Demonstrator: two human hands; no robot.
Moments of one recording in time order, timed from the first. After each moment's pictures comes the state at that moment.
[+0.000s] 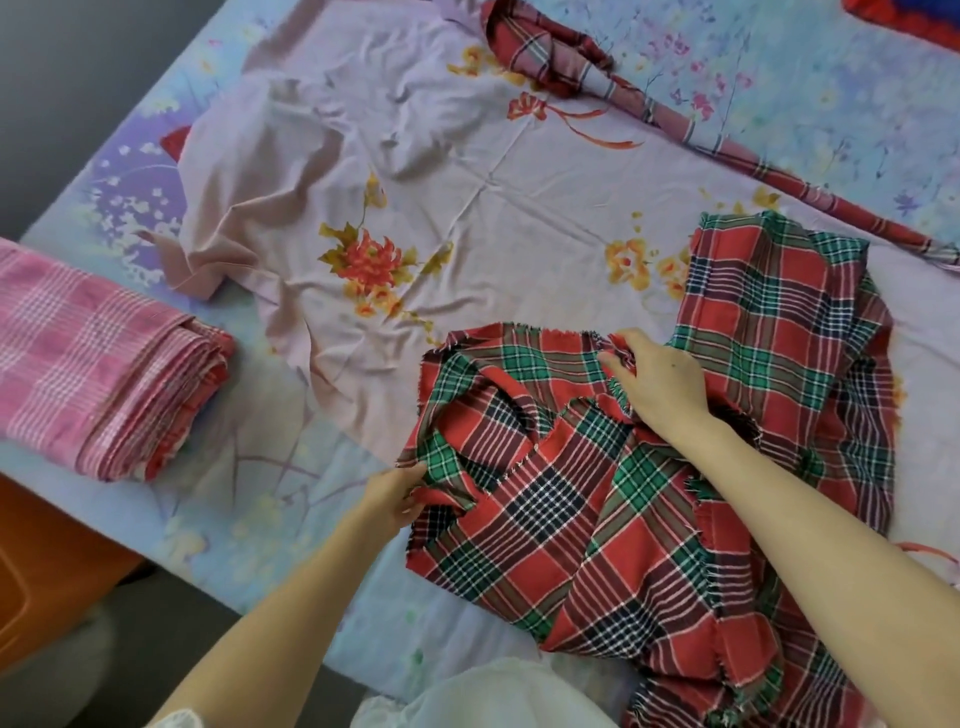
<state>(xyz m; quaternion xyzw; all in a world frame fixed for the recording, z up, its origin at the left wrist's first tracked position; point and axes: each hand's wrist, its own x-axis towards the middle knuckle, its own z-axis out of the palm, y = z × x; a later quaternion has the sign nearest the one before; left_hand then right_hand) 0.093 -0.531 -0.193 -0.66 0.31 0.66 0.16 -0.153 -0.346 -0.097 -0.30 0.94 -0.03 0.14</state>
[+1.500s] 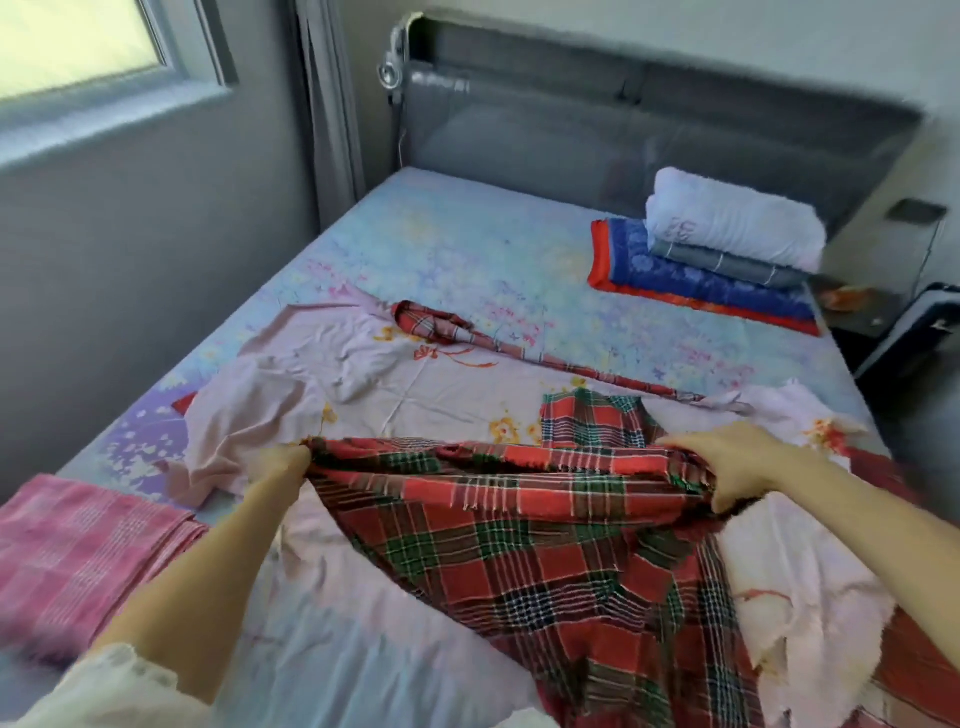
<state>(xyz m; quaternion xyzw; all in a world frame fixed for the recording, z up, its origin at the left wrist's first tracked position) 0.018 -0.634 0.023 -0.54 0.67 0.50 -0.07 -0.128 -0.174 0.189 -0.28 0.90 0.23 0.25</state>
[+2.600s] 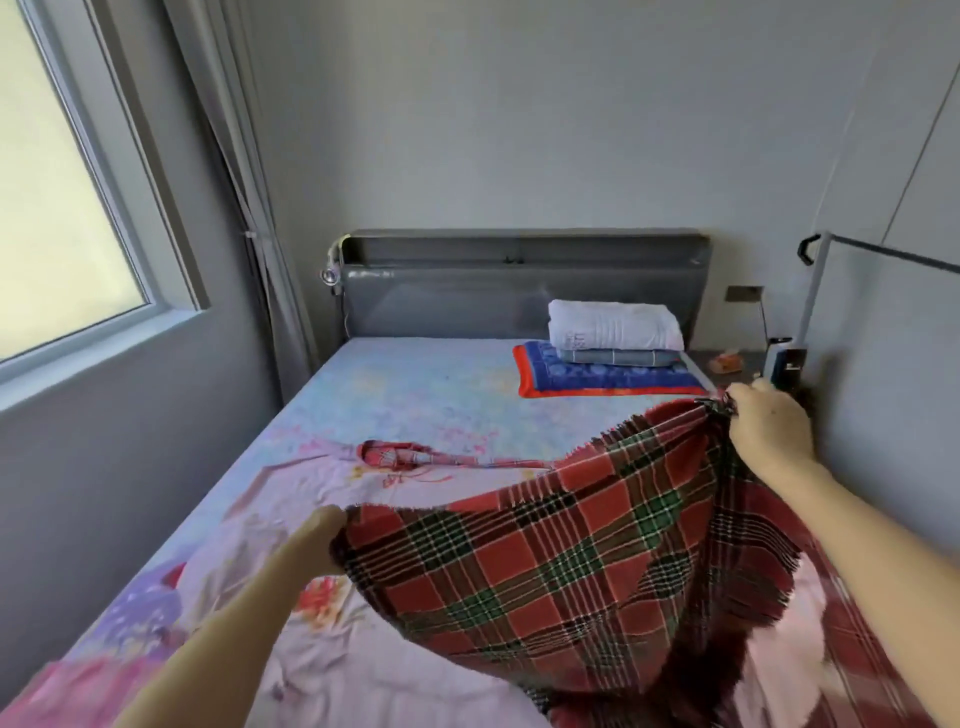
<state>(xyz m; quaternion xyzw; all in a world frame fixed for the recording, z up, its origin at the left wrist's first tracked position) 0.078 -0.524 0.193 -0.38 0.60 0.70 0.06 -0.017 -0.054 0.300 0.01 0.96 -0.04 -0.28</state>
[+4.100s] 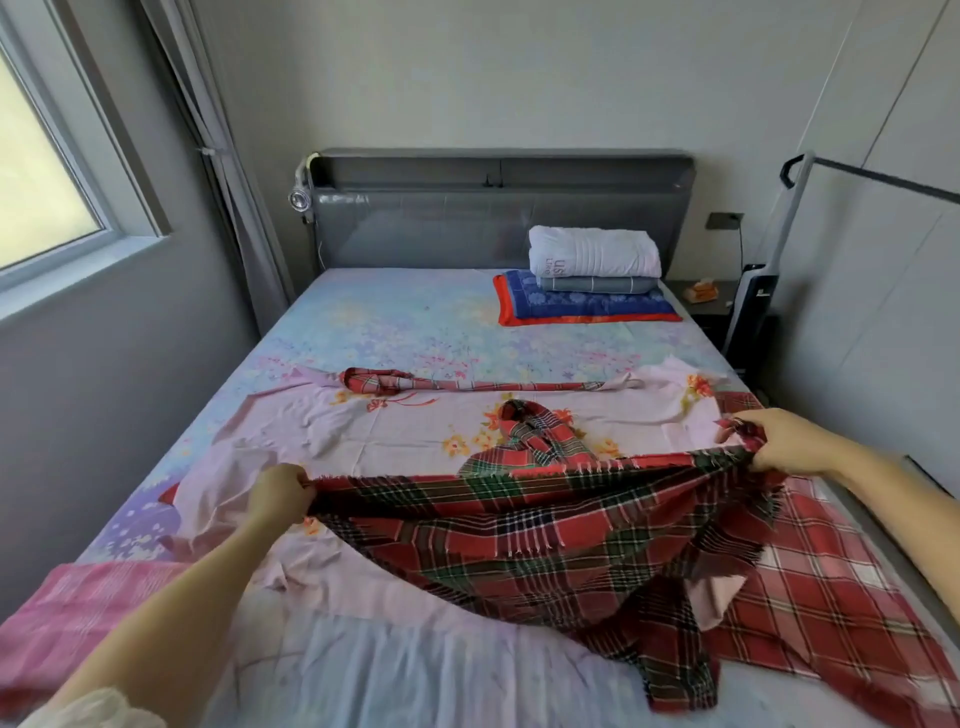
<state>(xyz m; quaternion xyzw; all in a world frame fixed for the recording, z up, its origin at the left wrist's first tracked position) 0.151 -0.538 0.158 -0.25 0.94 0.21 0.01 0.065 0.029 0.242 -0.09 0.97 -0.18 0.10</state>
